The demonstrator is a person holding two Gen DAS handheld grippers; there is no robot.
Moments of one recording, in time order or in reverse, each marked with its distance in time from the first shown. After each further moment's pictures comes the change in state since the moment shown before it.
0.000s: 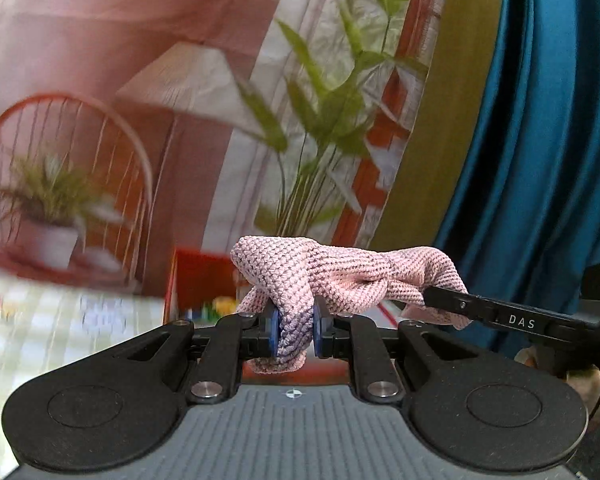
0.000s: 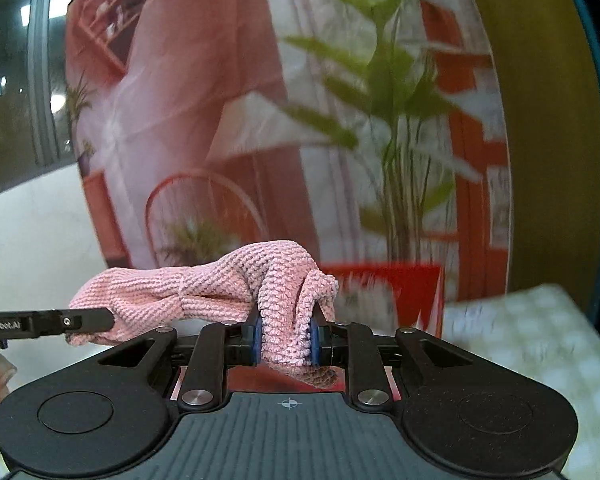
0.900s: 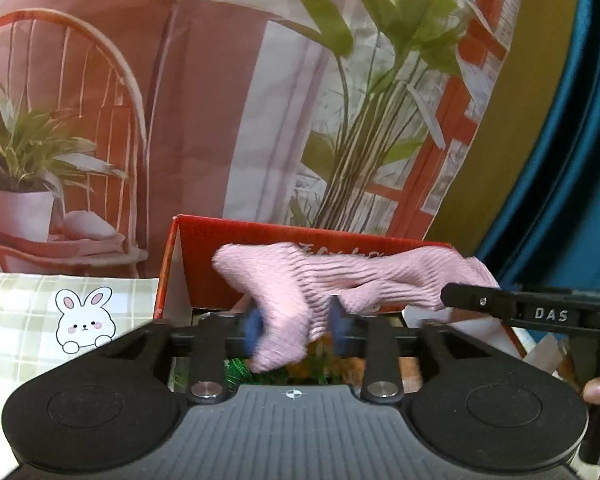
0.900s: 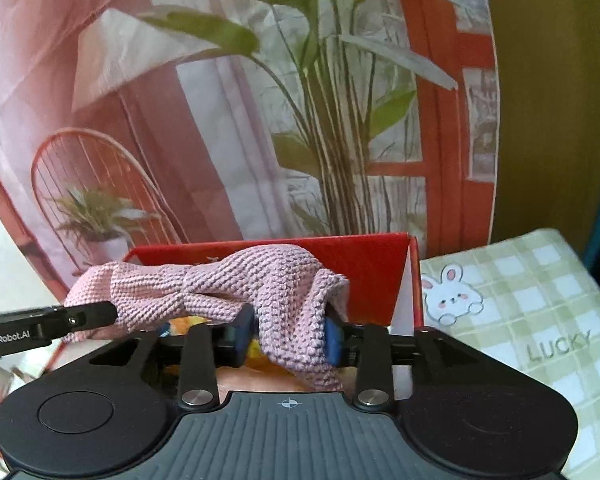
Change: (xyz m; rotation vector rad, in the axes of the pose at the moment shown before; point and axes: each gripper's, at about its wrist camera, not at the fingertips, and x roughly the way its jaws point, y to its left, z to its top) left arm 0.169 0.053 0.016 -0.018 0.272 0.091; right arm 0.161 -0.072 0.017 0.108 0.298 -0.183
